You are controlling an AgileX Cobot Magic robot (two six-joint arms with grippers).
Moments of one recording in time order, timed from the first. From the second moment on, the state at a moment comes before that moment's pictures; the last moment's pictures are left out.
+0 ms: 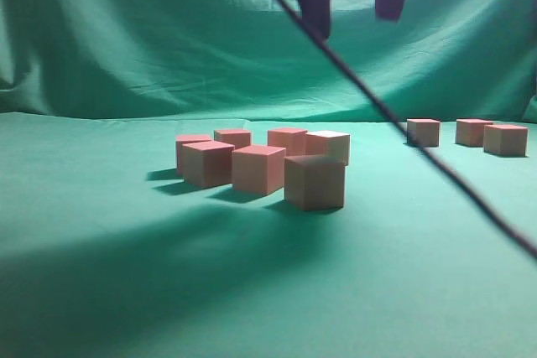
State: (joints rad) left arm -0.01 -0.01 0.02 -0.09 0.35 -0.02; right arm 0.69 1.87 -1.62 -0.31 1.22 0.20
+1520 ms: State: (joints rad) left arm -0.01 -0.01 0.02 -0.09 0.35 -0.02; right arm 0.06 2.11 -1.53 0.01 0.79 -0.01
